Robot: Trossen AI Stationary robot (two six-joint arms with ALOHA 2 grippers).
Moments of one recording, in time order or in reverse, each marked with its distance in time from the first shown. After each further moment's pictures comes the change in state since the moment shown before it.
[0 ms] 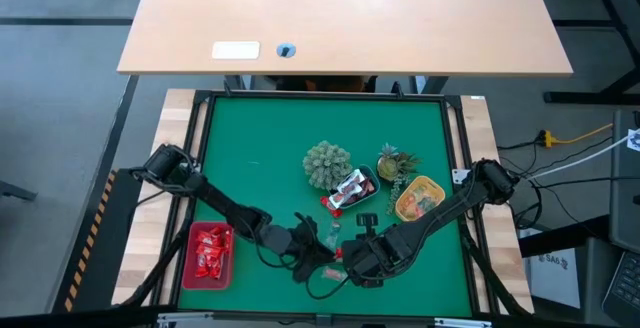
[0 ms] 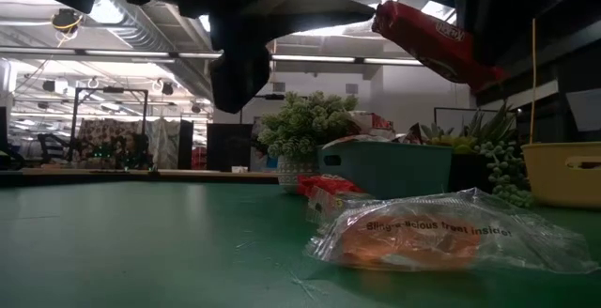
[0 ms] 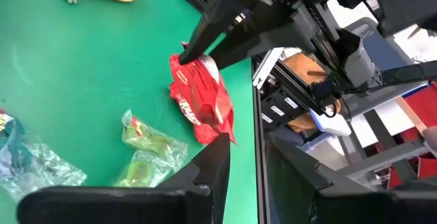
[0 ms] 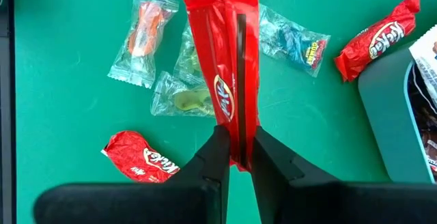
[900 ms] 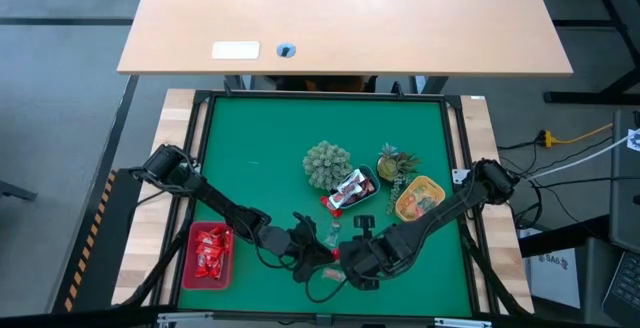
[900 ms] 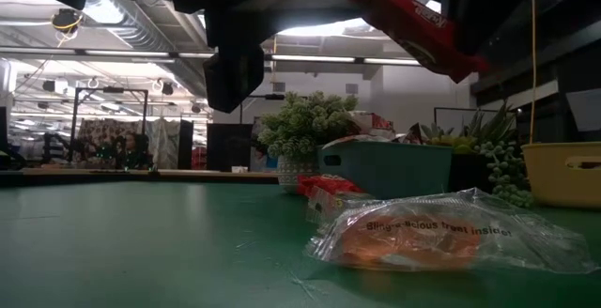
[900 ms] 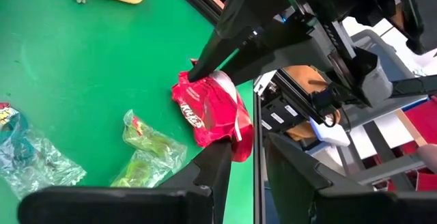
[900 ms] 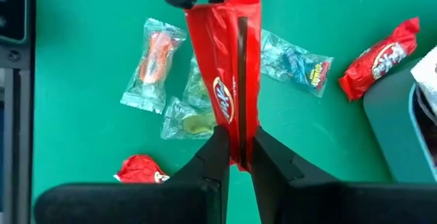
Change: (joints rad) left arm -0.002 0.000 0.000 0.004 -0.040 -0.042; right arm -0.005 0.000 0.000 0.075 0.024 0.006
